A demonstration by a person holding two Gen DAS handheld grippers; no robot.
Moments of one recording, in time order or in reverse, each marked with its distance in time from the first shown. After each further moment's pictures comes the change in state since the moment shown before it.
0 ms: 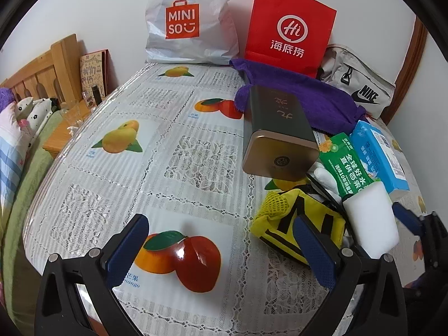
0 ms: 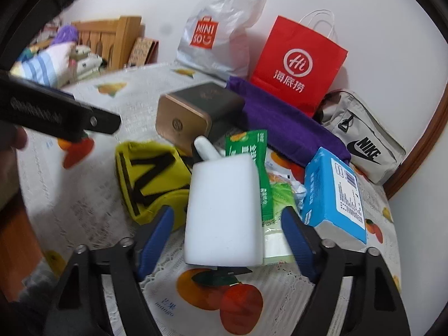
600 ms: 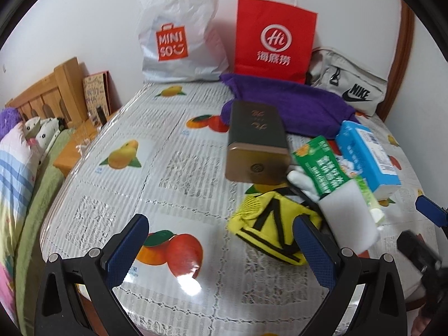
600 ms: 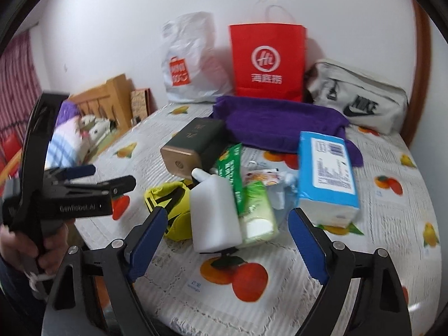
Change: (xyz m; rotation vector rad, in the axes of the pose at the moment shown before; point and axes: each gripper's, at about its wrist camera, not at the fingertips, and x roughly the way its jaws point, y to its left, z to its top) left arm -0.033 -0.032 -0.003 0.061 -0.051 0.065; right arm -0.056 -0.071 0.000 0.354 -0.054 0.230
